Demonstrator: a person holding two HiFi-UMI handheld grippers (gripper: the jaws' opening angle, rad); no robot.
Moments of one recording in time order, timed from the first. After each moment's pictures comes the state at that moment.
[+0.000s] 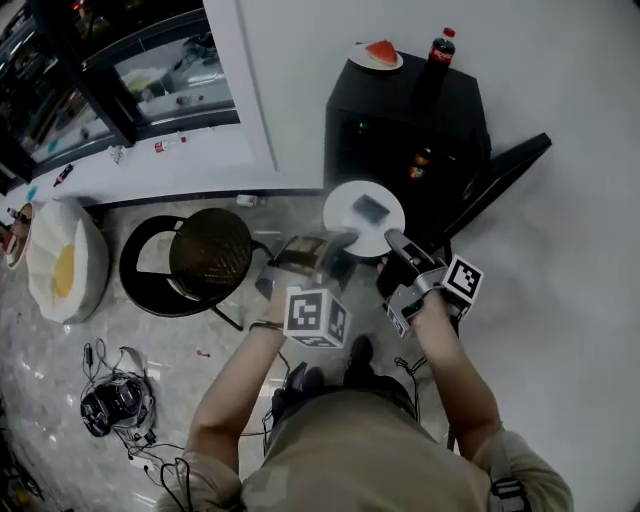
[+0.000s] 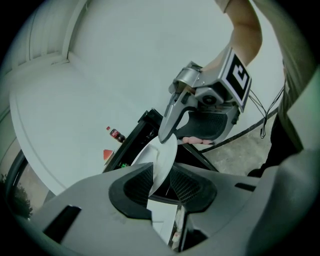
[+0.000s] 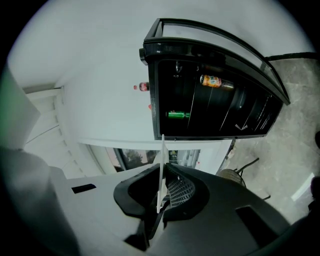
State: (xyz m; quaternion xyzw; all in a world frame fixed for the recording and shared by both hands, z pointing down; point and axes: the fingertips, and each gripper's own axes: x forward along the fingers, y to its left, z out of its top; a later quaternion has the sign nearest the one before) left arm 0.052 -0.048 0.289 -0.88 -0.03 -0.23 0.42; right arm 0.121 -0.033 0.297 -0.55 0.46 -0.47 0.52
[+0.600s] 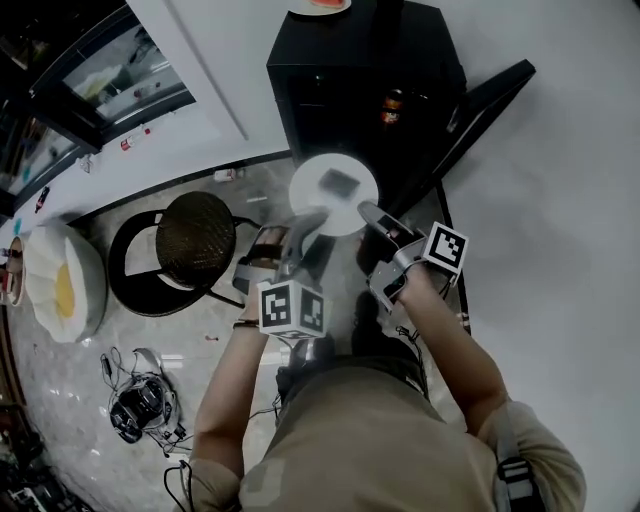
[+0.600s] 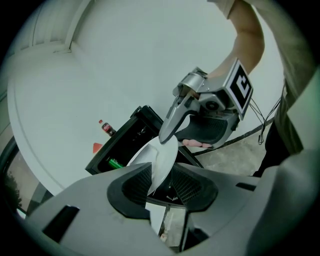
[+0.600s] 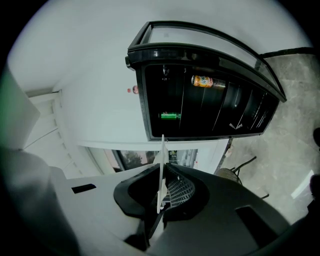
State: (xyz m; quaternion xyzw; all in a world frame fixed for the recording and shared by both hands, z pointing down) left arm 0.051 -0.032 0.322 -0.89 -0.06 -0.24 0.37; right arm 0.121 -0.015 0.339 -0.55 0.45 -0.48 0.52
